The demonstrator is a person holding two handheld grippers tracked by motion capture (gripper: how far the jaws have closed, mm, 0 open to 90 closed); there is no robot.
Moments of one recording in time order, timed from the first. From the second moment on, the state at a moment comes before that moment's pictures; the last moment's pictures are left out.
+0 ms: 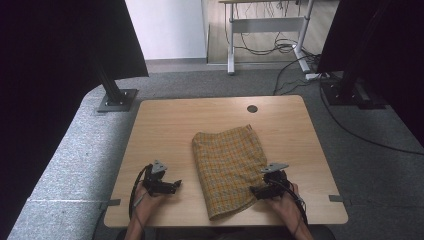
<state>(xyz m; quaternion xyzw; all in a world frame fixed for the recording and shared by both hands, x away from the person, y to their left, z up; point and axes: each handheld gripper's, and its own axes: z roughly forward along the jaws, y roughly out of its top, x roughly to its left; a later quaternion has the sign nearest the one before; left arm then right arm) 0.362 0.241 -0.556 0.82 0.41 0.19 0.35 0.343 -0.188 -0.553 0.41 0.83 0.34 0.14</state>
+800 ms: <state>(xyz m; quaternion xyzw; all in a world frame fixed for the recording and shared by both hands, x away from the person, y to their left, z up) 0.363 0.239 -0.556 0.82 0.42 0.19 0.34 0.344 -0.189 -0.556 0.37 0.85 0.34 0.14</state>
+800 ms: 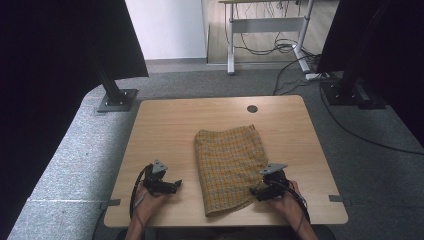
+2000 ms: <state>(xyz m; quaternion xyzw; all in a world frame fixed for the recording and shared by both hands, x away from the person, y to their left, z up) 0.362 0.238 -0.556 0.82 0.42 0.19 0.34 0.335 -0.173 -0.551 0.39 0.84 0.34 0.14</state>
